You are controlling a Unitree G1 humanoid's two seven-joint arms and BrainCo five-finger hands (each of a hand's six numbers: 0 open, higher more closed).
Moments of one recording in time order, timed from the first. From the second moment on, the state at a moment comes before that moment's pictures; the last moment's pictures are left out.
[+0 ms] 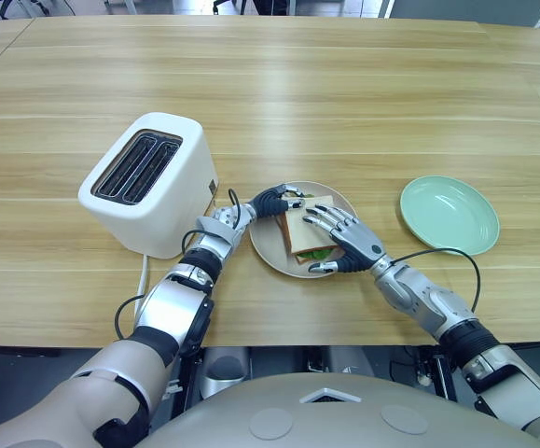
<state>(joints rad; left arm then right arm) -0.69 0.08 -0.21 1.19 0.22 -0.43 -0.38 -0.15 -0.52 0.49 0.39 -0.87 -0.49 -0.36</state>
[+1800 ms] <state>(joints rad) -0.42 0.26 -0.17 0.36 -0.45 -0.76 -0.76 -0.16 -0.44 0.29 0.25 -0.30 -0.82 -0.31</state>
